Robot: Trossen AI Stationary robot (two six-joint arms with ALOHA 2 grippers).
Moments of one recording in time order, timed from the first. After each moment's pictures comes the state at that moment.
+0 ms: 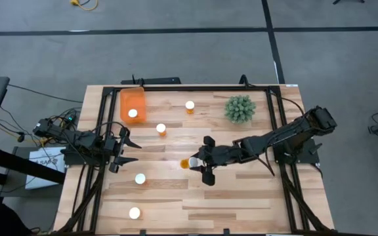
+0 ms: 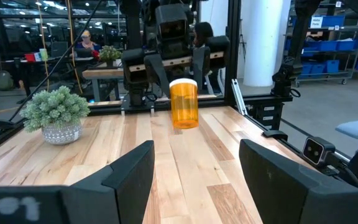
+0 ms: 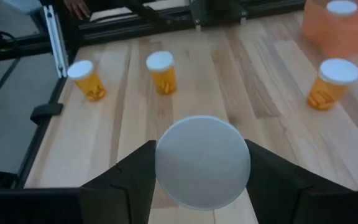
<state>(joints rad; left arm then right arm) -0.35 0.01 0.01 0.05 -0.16 0.02 0.31 1.59 1.04 -0.01 0.20 0.27</state>
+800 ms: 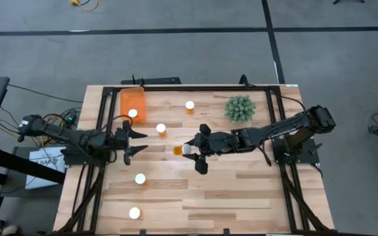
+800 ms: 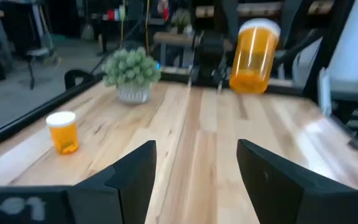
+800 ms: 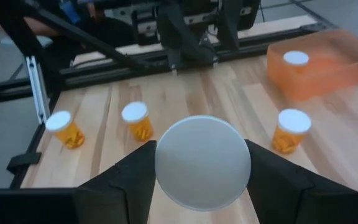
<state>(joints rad) -0.23 0.42 0.12 0.19 -0.37 -0.13 0.21 1.59 1.14 0.00 0.20 0.22</state>
